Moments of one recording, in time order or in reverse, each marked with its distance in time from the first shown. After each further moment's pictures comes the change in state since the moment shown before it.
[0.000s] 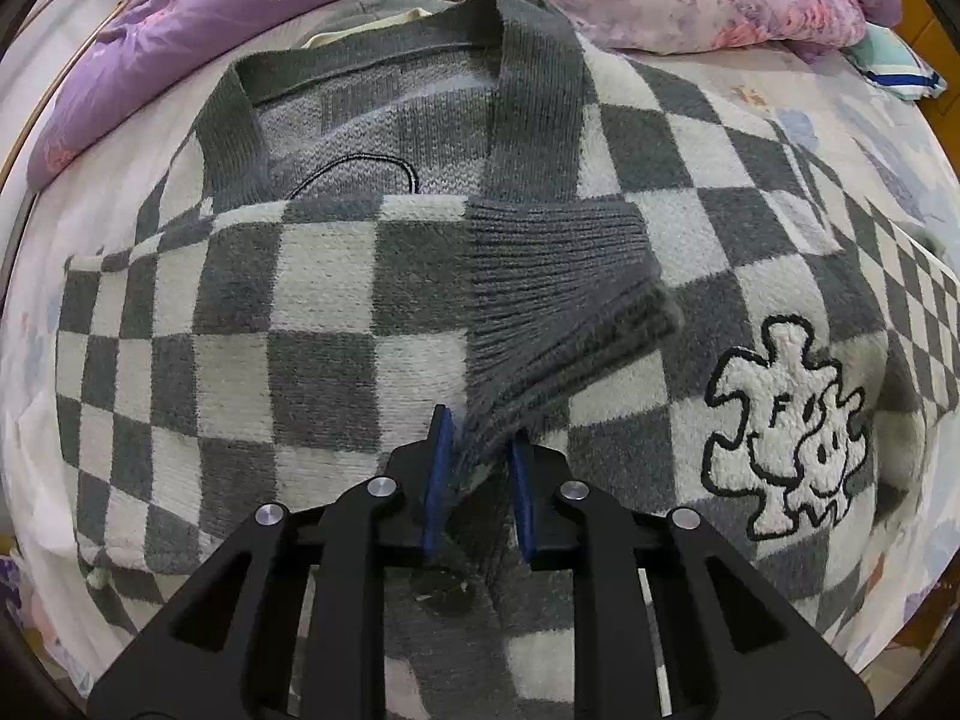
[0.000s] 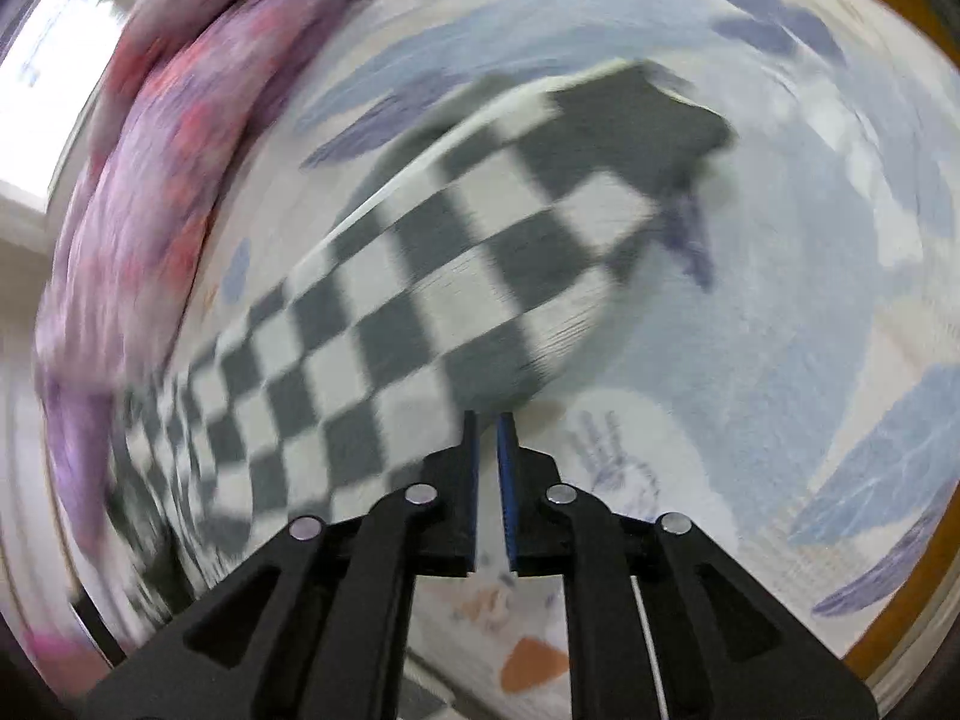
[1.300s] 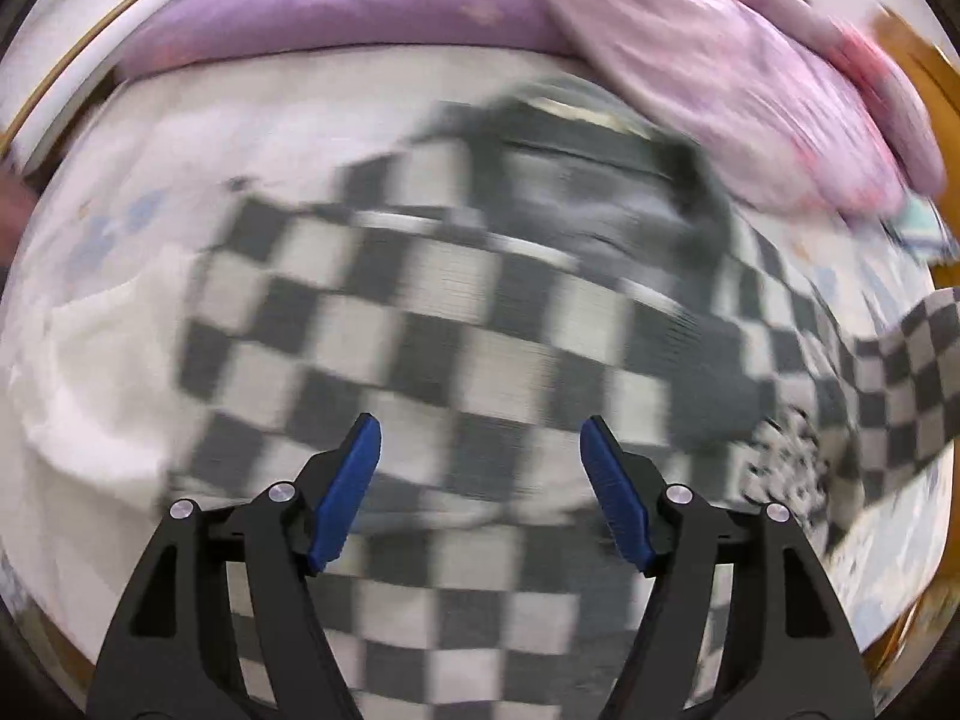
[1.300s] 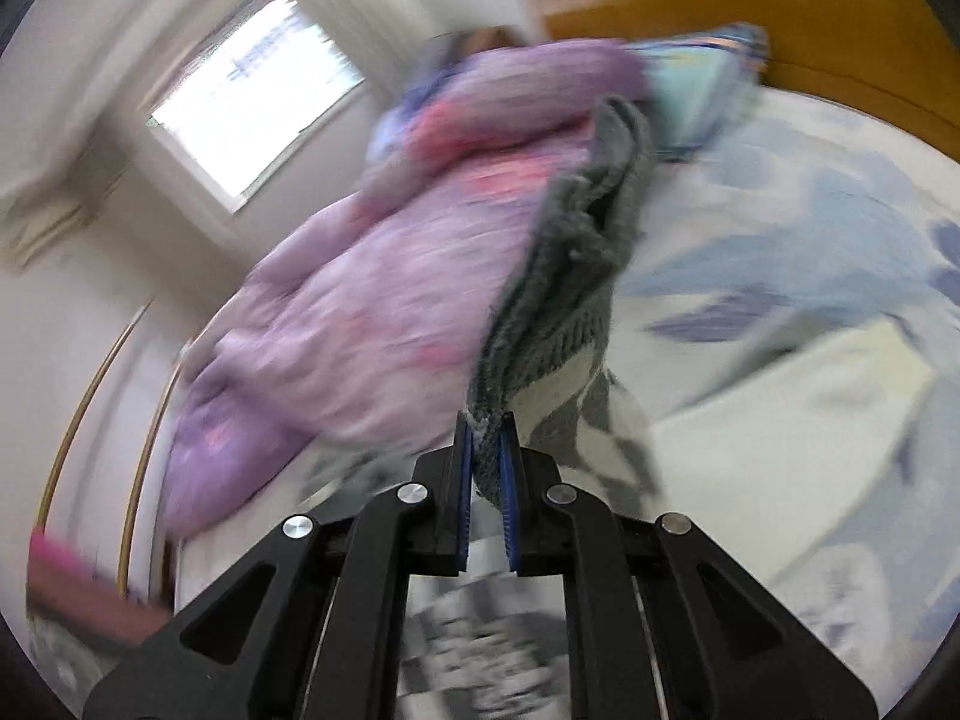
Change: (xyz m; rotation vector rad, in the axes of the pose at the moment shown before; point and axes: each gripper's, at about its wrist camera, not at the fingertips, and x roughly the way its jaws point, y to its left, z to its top) left arm -0.073 0.163 -0.027 -0.319 -0.104 -0.058; right arm -0.097 0.246 -0.080 -0.482 -0.263 0.425
